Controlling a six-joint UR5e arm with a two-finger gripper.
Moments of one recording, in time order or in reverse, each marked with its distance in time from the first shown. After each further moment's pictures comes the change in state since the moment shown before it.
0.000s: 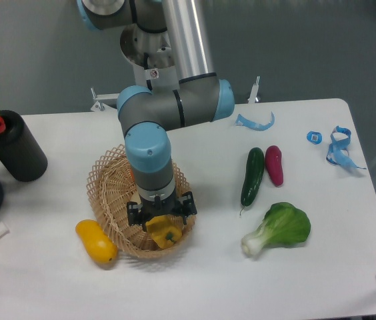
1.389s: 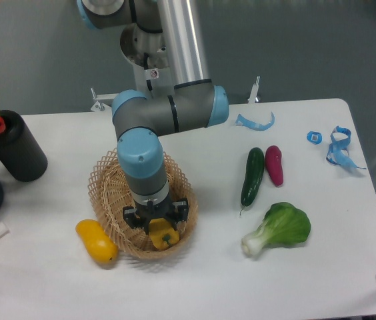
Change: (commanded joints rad) arm -0.014 0.046 0.015 -0.017 -0.002 0.178
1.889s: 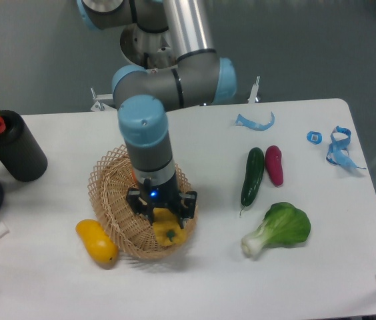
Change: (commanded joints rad) arm 0.133 0.086 0.061 -0.005 -0.009 0.472
